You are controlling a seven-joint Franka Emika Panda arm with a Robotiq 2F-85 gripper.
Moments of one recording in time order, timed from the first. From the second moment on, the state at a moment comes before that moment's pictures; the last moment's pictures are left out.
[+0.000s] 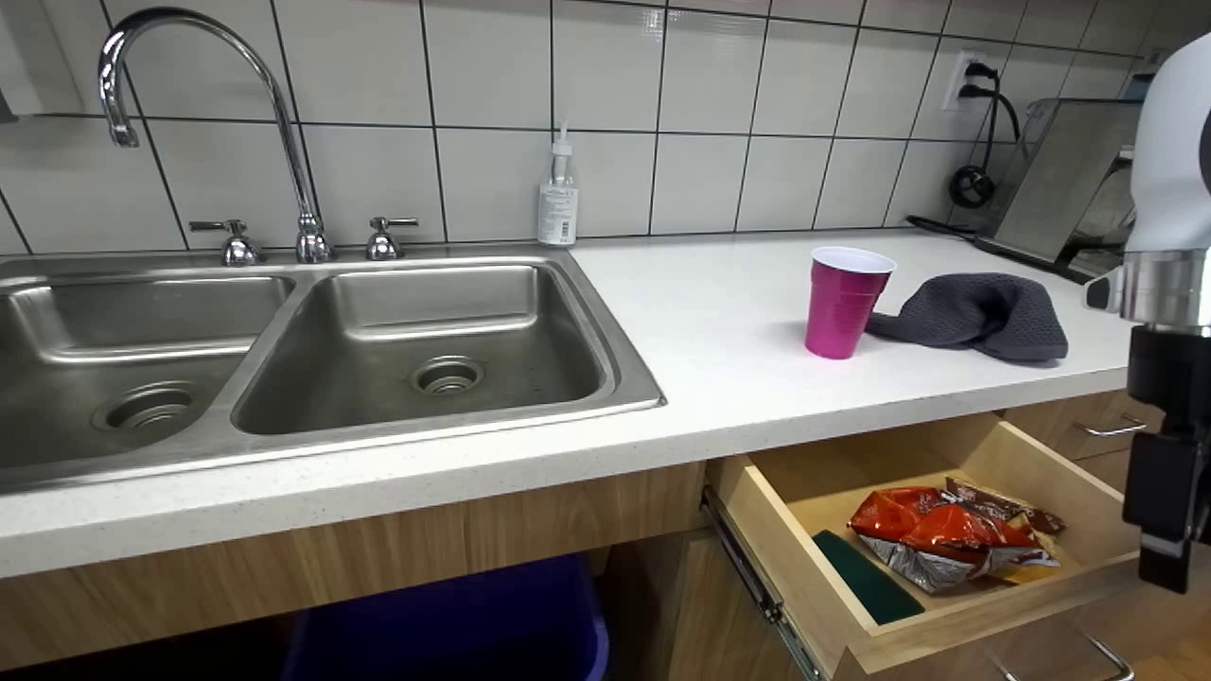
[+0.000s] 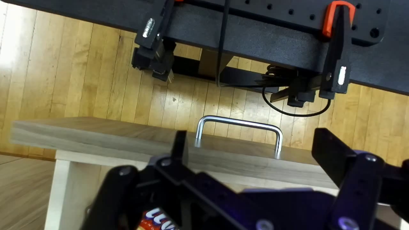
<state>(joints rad) 0.03 -0.10 -0.08 -2.78 -0.07 2.32 -0.29</state>
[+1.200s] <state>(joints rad) 0.03 0.19 -0.05 -2.78 -0.13 2.67 -0.16</state>
